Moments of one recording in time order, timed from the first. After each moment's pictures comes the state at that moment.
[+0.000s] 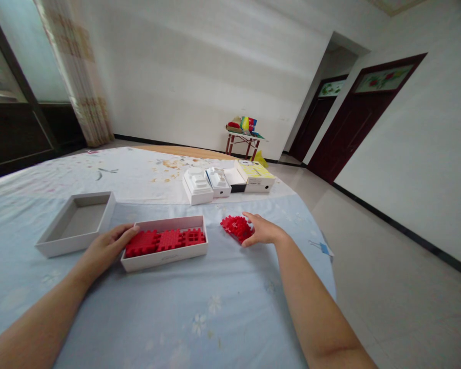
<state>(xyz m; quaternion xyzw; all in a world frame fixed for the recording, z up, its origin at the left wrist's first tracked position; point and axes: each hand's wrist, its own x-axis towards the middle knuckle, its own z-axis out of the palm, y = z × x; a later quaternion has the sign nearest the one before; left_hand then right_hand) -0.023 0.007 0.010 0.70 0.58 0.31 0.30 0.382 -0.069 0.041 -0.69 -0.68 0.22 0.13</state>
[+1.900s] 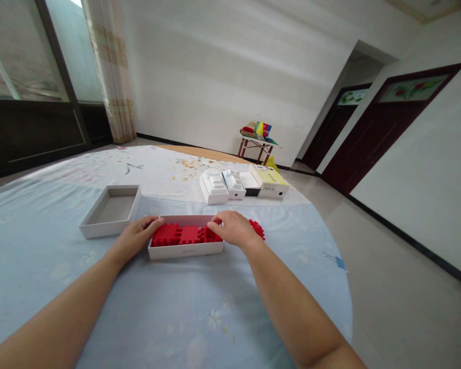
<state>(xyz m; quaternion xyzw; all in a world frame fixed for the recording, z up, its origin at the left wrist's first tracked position) -0.024 0.009 0.000 0.71 0.53 0.34 0.33 0.236 -0.057 0.081 -0.62 -0.77 0.07 0.14</state>
